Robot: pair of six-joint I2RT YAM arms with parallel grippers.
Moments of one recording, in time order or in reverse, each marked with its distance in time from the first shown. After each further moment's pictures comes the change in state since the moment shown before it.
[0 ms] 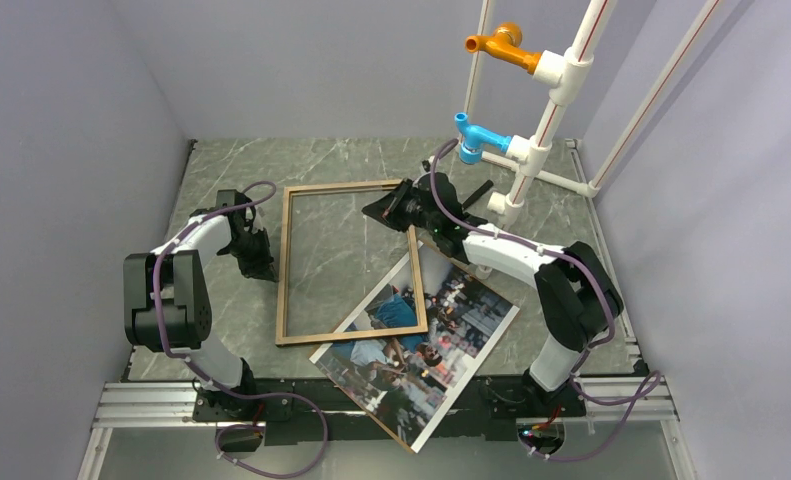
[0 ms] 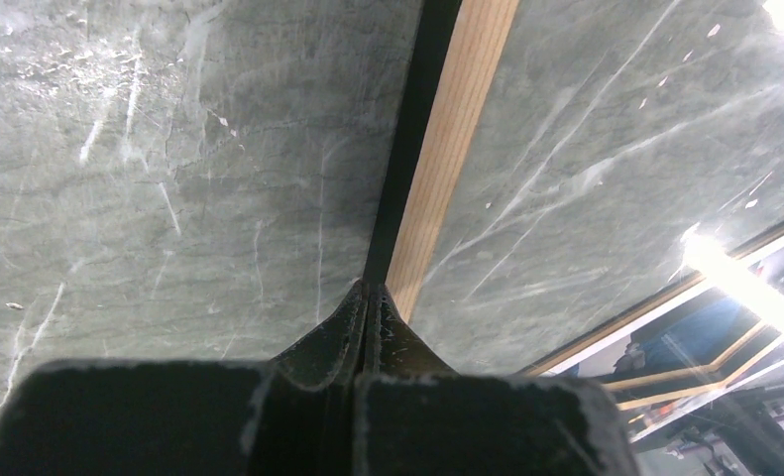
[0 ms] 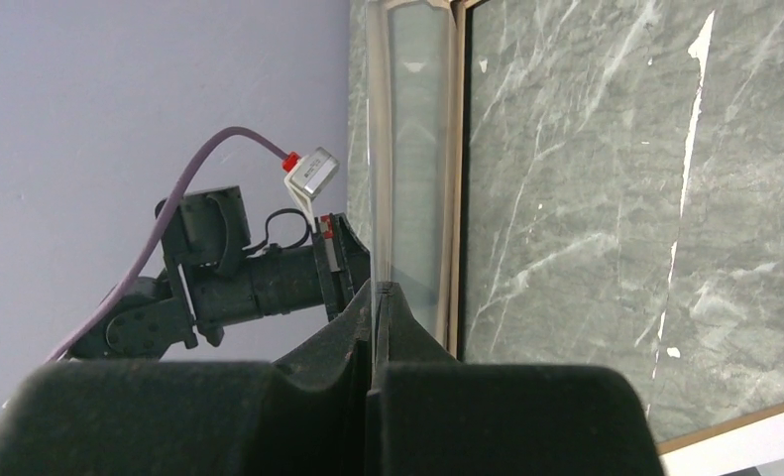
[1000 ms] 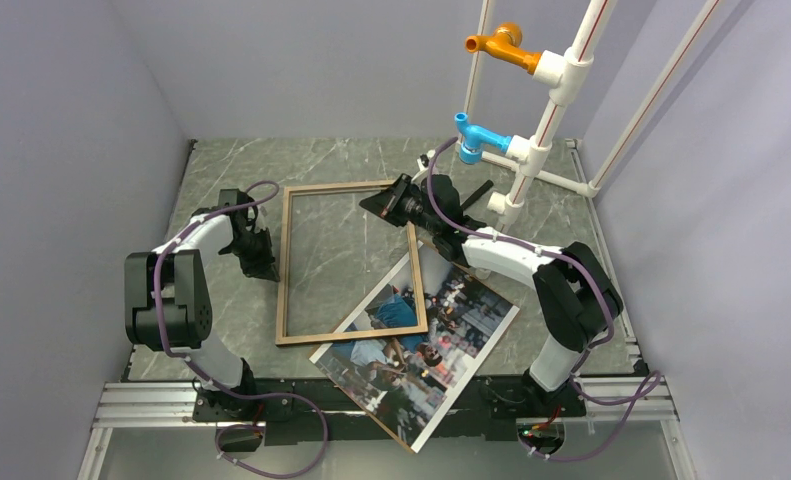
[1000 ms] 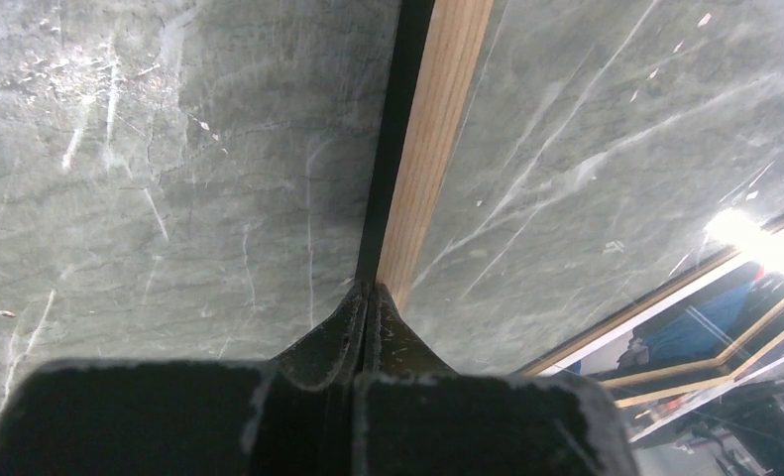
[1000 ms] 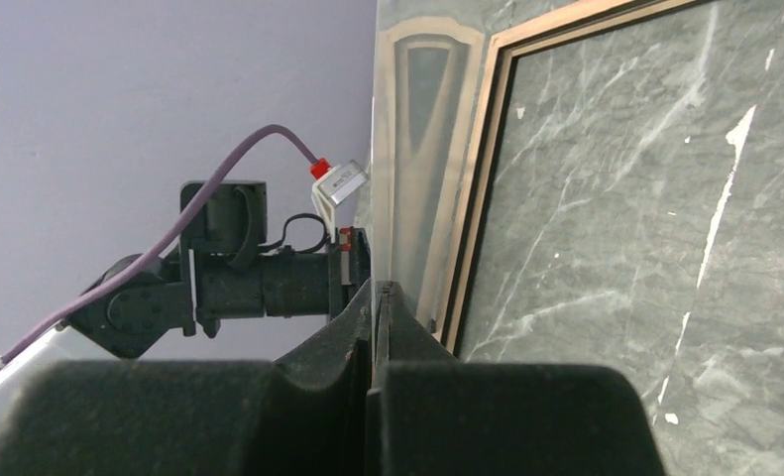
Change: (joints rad) left arm -0.013 0.004 0.006 -0.001 0.003 0.013; right arm 0.003 0.000 -0.038 0.178 0.003 -0.108
